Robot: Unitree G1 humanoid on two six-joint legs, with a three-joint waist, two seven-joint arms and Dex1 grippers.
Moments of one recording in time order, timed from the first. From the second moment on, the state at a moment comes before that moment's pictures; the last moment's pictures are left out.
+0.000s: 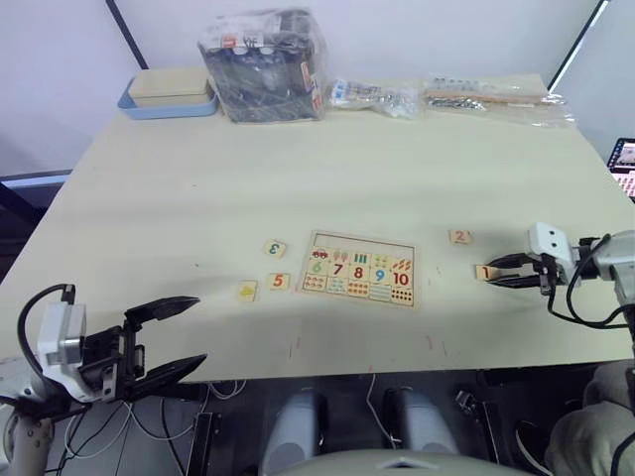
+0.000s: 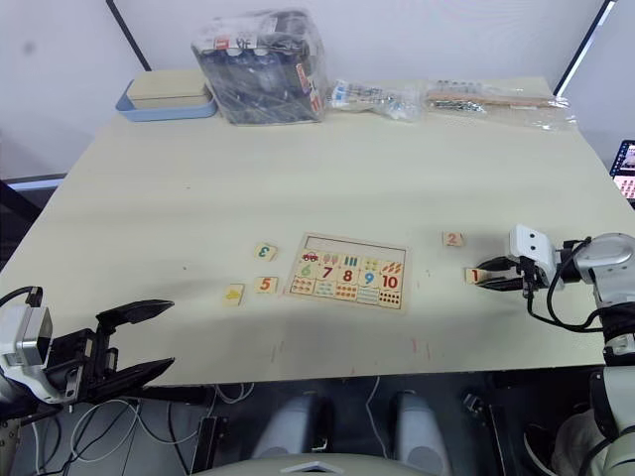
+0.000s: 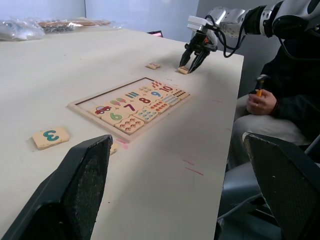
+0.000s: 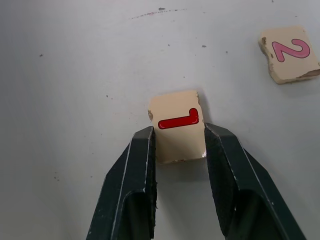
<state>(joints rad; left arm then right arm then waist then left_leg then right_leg) 0.32 0.74 0.54 -0.07 -0.77 0.08 -1.58 -0.61 -0.84 0.10 0.83 0.11 -0.27 1.52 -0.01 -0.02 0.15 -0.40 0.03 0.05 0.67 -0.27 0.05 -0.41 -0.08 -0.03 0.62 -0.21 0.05</state>
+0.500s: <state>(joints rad) 0.33 0.74 0.55 -0.08 -0.77 0.08 -1.56 -0.79 -0.95 0.26 -0.13 0.20 0.74 1.49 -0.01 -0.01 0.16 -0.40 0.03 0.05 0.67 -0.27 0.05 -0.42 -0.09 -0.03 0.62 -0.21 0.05</state>
